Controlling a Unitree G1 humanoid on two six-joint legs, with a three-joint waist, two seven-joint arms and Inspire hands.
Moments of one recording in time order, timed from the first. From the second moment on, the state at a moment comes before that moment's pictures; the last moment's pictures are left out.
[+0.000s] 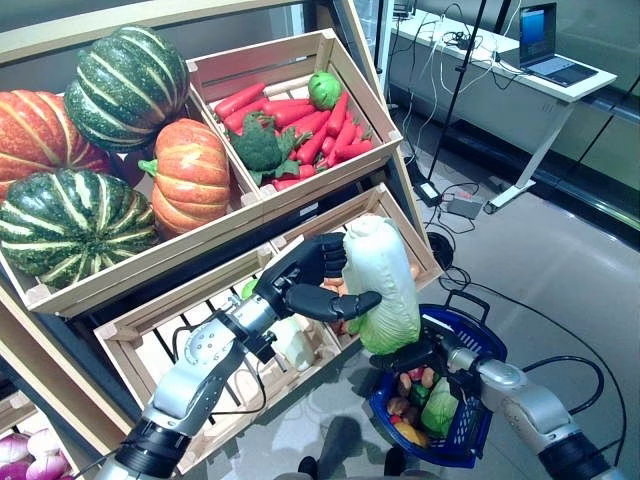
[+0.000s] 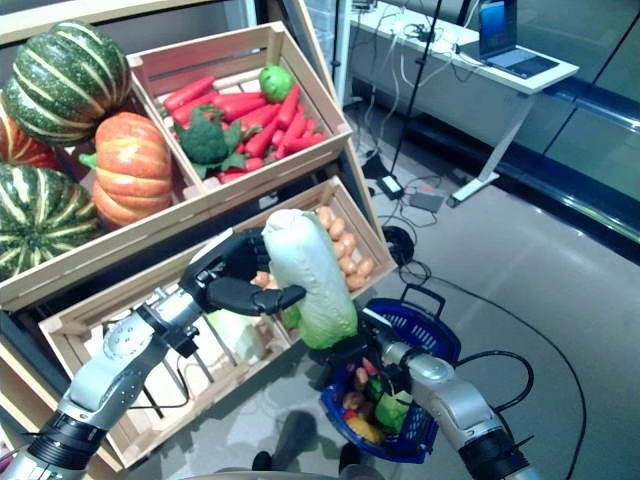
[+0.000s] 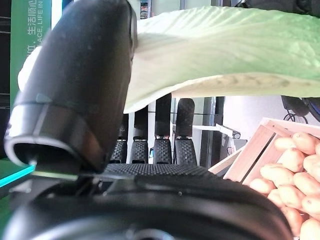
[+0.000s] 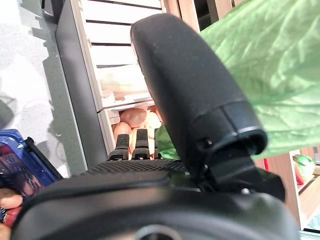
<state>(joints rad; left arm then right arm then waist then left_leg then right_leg) -0.11 0.57 -0.25 -0.19 -0.60 0.00 -0.35 -0.05 -0.56 0.34 0.03 0.52 0.37 0.20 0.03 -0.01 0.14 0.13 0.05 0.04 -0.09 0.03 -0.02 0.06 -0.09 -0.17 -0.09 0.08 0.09</state>
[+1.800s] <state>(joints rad) -0.11 0.56 -0.23 -0.19 -0.60 0.04 -0.43 -0.01 -0.56 0.34 0.02 0.65 0.28 0.20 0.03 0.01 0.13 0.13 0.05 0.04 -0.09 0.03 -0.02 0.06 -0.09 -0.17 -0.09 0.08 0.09</state>
